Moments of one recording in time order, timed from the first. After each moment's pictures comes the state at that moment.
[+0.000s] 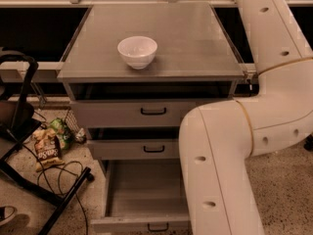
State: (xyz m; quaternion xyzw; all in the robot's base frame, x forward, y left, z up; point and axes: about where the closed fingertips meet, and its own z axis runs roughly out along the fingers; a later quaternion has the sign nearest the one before) arm 0.870 -0.149 1.022 -0.19 0.87 -0.01 0.46
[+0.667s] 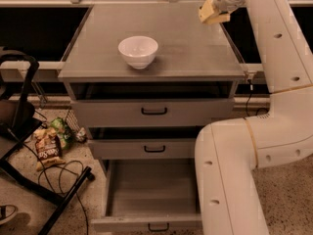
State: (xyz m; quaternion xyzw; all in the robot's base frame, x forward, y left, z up) arm 0.821 -0.212 0.960 -0.15 0.91 -0.03 0.38
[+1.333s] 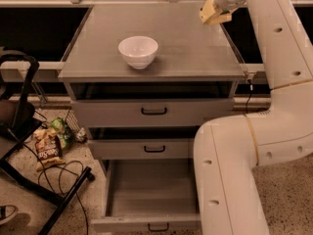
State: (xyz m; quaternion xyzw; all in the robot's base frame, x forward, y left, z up) arm 0.816 -0.210 0.961 -0.16 0.92 -0.03 0.36
